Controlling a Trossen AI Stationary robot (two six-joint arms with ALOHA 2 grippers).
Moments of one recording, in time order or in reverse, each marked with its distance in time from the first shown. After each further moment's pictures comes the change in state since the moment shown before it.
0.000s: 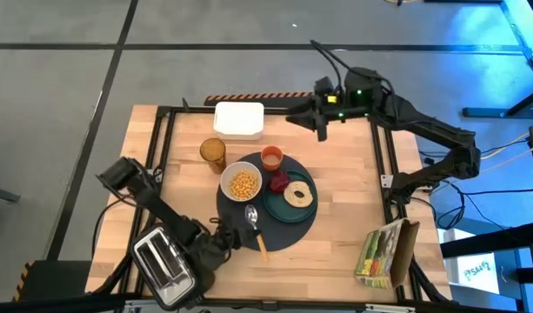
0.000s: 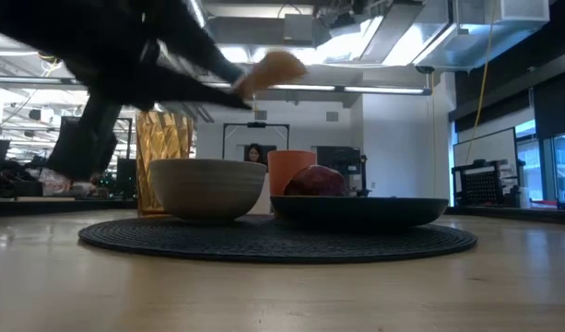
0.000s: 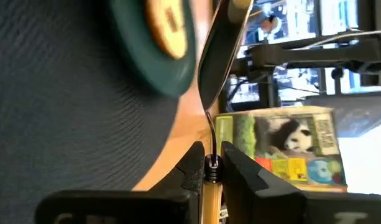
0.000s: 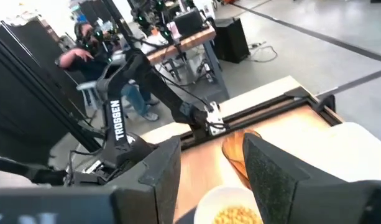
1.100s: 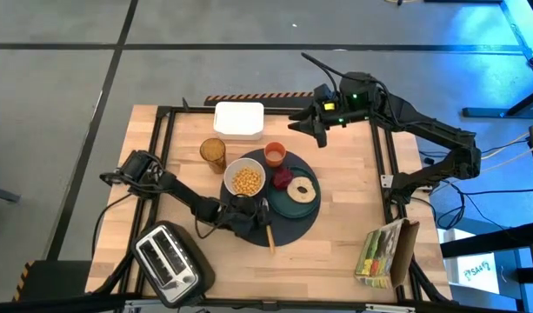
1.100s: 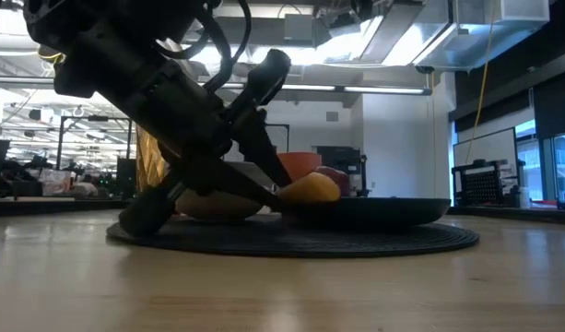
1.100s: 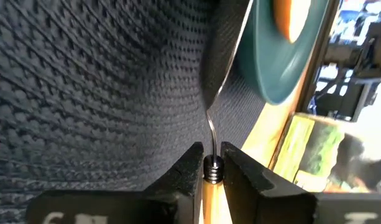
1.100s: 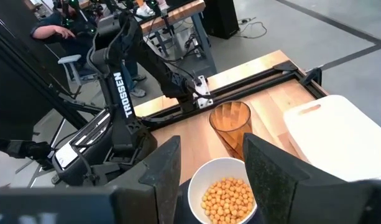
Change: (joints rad) left arm 0.305 0.079 0.015 -0.098 0.585 -0.144; right arm 0.003 -0.010 0.000 -0.137 0.033 -0.073
